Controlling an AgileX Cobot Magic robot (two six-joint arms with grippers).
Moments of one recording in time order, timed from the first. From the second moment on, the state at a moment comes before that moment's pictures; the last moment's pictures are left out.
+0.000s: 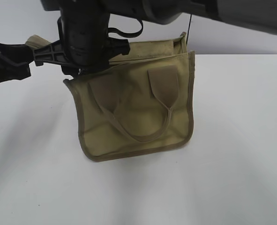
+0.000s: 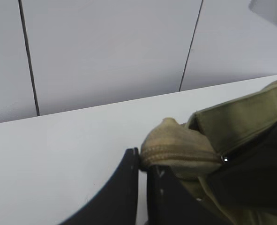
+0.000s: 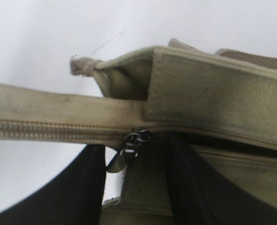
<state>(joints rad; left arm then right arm) -0.20 1.35 -0.53 0.52 -0.58 -0.47 0.88 2.16 -1.94 -0.24 0.94 0.63</state>
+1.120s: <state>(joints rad) -0.20 1.35 -0.53 0.53 -0.56 -0.47 0.71 2.17 -2.12 0.45 1.20 0.18</state>
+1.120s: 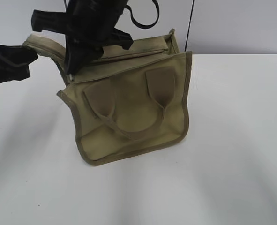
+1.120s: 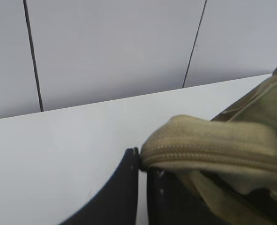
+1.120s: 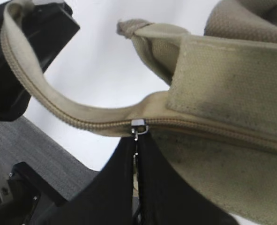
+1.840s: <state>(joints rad) -0.21 1.35 -0.53 0.55 -0.48 -0.47 0.58 2.17 -2.12 0.58 1.21 0.00</state>
